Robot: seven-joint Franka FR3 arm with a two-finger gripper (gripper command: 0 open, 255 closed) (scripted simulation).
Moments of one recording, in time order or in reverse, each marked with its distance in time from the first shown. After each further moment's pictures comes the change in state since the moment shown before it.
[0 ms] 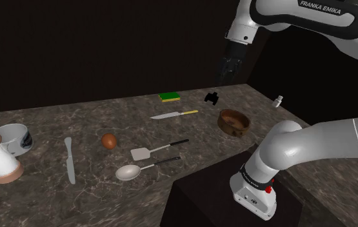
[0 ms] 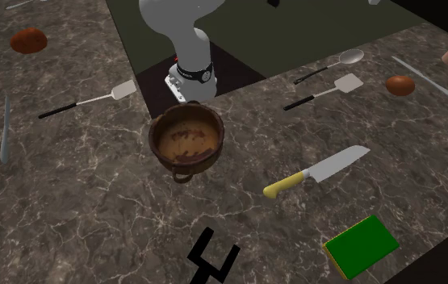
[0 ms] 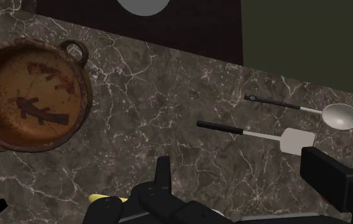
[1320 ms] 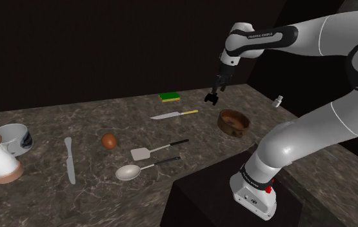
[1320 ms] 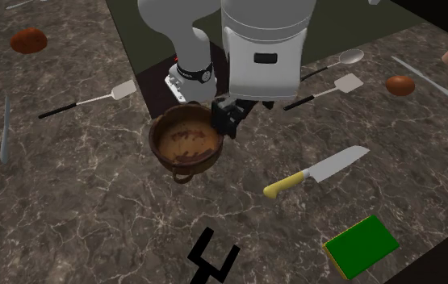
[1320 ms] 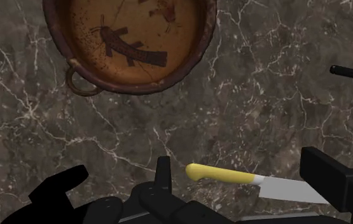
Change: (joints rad) arm -0.102 0.345 -0.250 -0.069 -0.181 0.441 -0.301
